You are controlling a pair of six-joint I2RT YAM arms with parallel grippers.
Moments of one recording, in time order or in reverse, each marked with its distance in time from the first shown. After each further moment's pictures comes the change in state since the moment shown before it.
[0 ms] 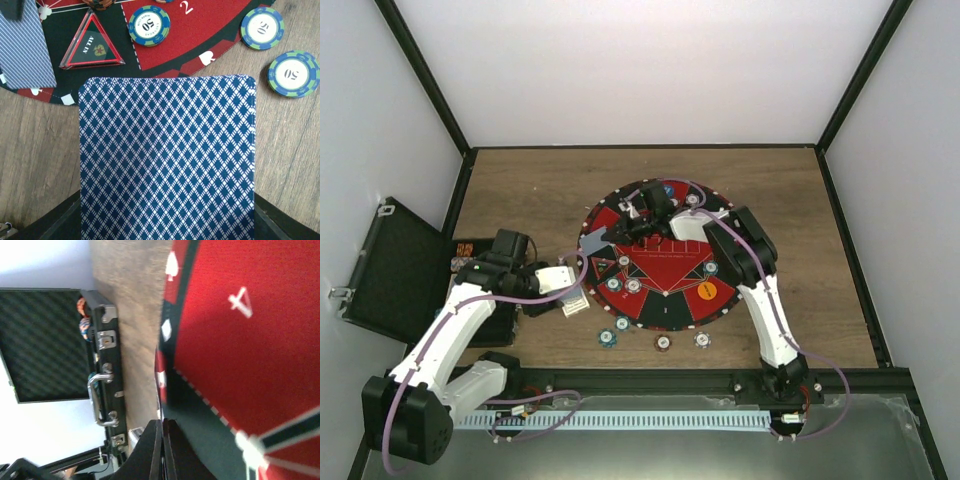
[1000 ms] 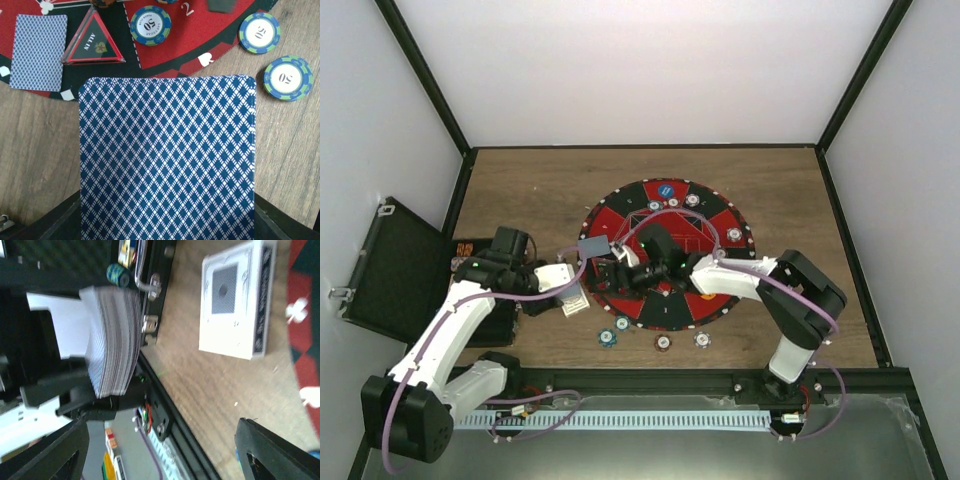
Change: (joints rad) left arm 0.000 -0.001 0.033 -0.039 -0.002 -0.034; right arm 0.263 -0.574 -0.536 0.008 0.170 -0.011
